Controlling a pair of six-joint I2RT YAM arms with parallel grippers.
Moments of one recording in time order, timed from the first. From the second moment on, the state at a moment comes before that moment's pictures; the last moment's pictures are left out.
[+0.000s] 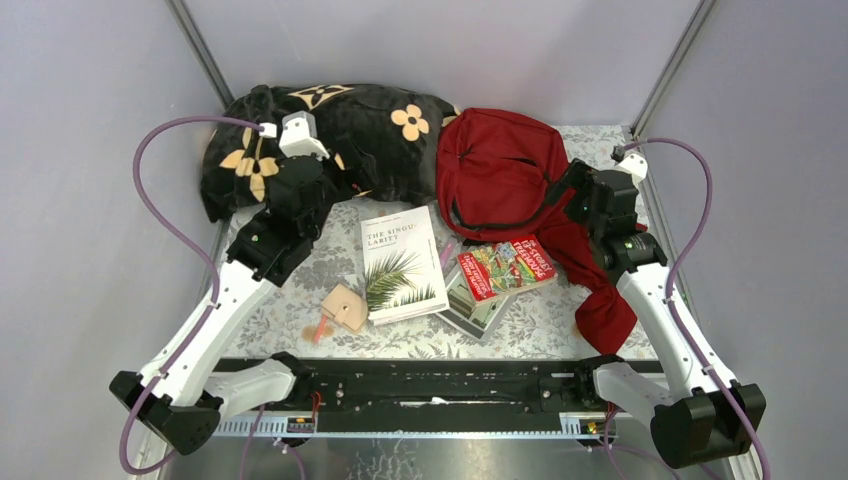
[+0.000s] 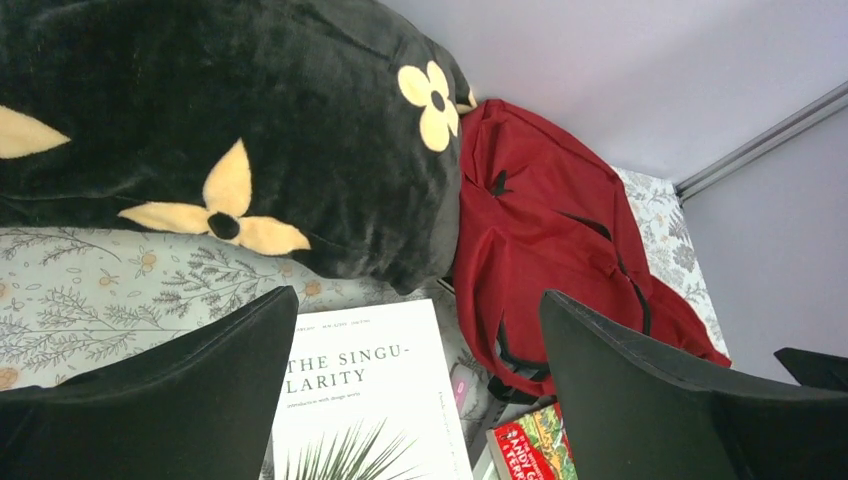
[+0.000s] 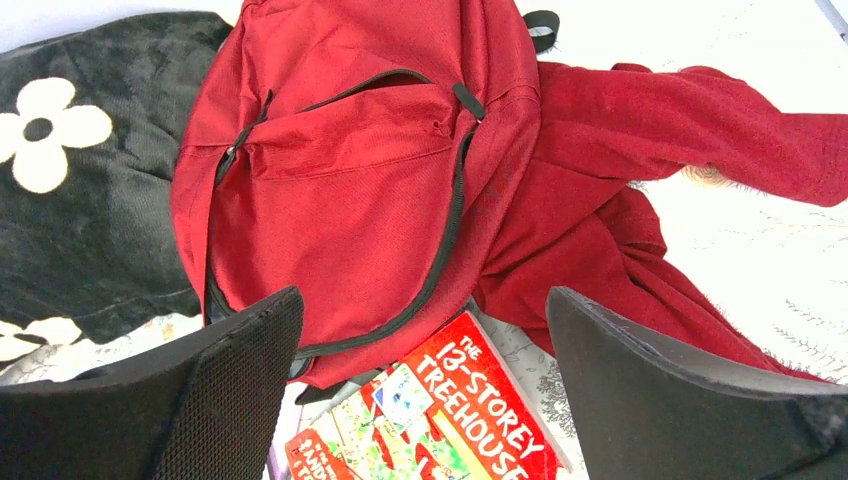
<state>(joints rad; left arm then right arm) -0.53 1.08 1.26 -0.40 -0.42 -0.50 0.19 1.04 0.95 -0.35 0.26 0.53</state>
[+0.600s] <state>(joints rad) -0.61 1.19 1.18 -0.36 -0.27 -0.44 0.19 1.09 0.95 -0.37 0.21 0.58</state>
